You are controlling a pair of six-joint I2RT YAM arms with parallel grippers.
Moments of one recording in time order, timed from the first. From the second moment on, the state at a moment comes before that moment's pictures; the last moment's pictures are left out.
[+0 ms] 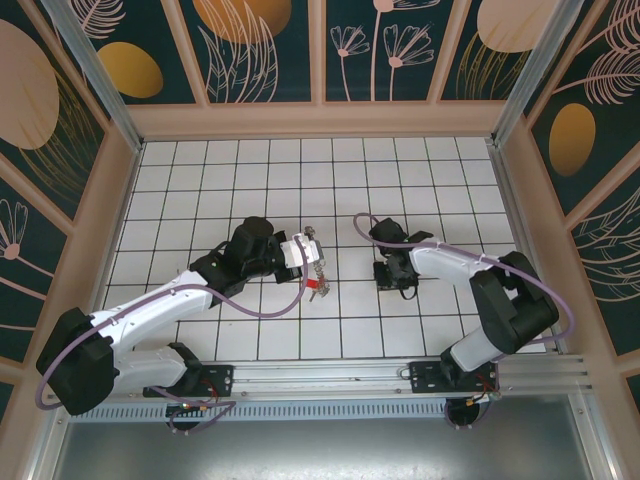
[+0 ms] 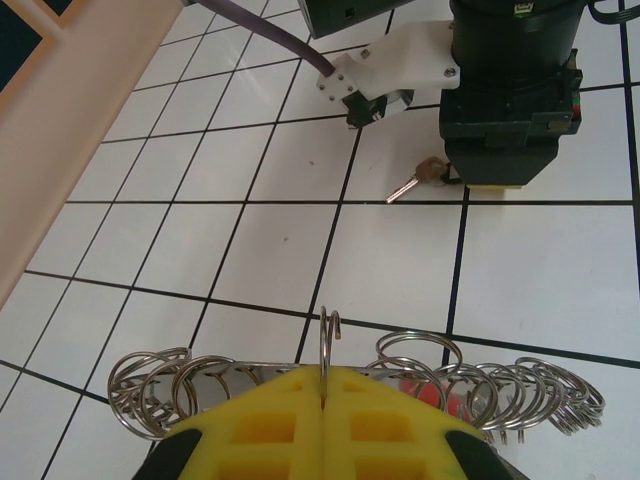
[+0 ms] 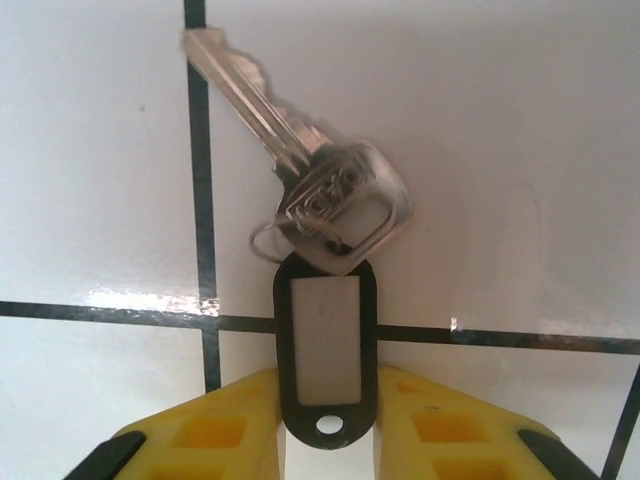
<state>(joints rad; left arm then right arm) -0.76 1.21 0.73 -0.05 0.25 0.58 0.58 1.53 0.79 -0.66 0.02 0.45</state>
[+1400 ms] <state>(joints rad) -0.71 1.20 0.73 -0.05 0.24 0.59 0.58 1.47 0.80 -0.66 -0.37 0.34</state>
